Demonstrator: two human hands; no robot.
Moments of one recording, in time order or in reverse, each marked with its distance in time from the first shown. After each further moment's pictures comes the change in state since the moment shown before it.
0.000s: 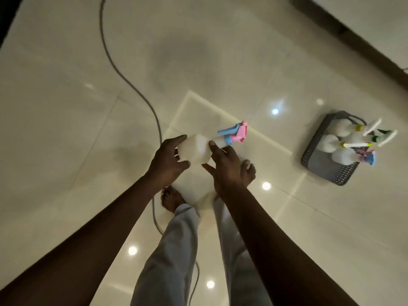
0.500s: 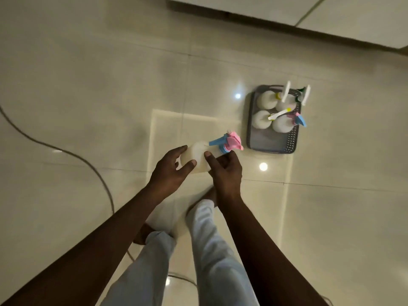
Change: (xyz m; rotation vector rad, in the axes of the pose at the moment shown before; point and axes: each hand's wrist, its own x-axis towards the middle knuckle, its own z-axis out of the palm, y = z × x) left_hand 0.036 0.154 0.223 0.221 -0.230 0.149; right_hand 0.023 -0.073 -0.229 0.143 0.342 -0.262
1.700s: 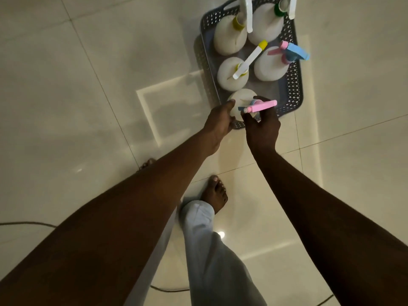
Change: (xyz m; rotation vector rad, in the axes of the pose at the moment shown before) left_hand 0.268 0.054 0.315 -0.323 -0.355 -0.504; right_hand 0.327 0.127 -0.172 -0.286 0.402 -0.194
